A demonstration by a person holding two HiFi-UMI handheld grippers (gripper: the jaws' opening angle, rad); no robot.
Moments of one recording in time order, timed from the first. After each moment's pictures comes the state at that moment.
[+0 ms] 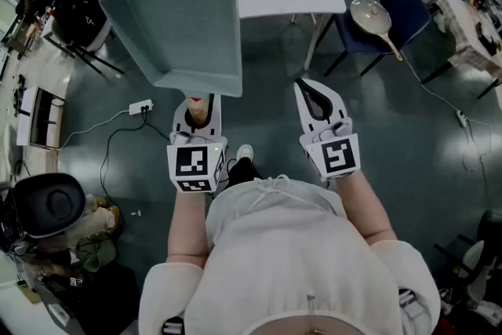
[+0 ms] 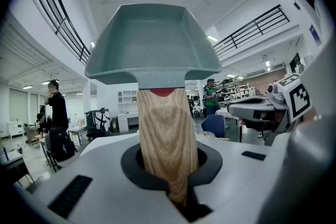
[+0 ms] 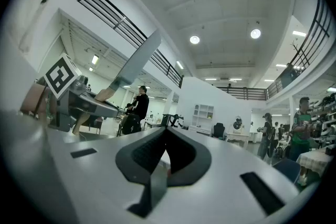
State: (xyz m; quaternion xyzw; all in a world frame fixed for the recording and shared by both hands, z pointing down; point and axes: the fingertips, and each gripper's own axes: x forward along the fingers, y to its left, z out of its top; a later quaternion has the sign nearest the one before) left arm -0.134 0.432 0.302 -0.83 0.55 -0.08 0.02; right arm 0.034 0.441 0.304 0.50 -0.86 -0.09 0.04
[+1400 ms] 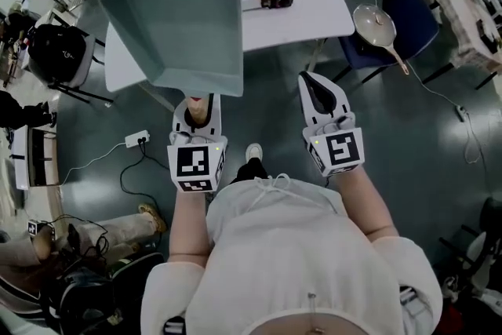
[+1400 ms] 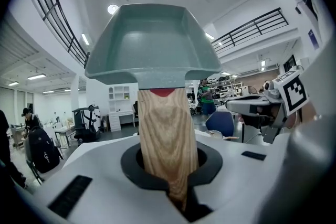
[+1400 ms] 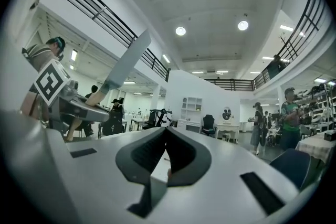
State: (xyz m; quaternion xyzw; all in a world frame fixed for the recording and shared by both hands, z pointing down) left arm -0.159 0.178 0.323 -0.85 0.51 -0.10 0.01; right arm 0.021 0.192 0.316 0.56 -0.83 -0.07 0.03
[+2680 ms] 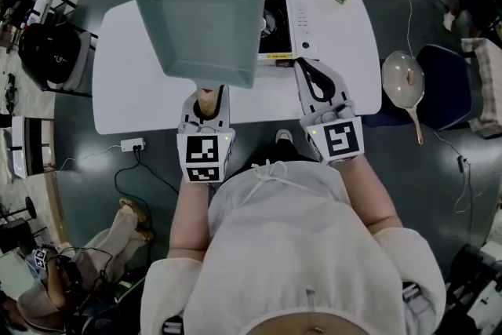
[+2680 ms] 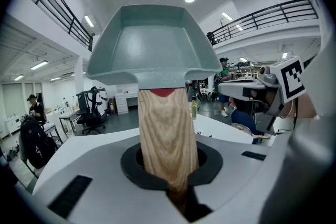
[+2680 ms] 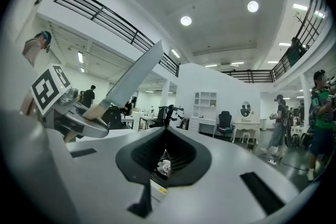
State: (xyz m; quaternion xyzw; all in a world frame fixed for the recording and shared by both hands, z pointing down) left arm -0.114 -0.168 0.396 -0.81 0.56 -0.17 -0.06; right arm 0.043 -0.190 0.346 0.47 -0.88 -0.06 0.05
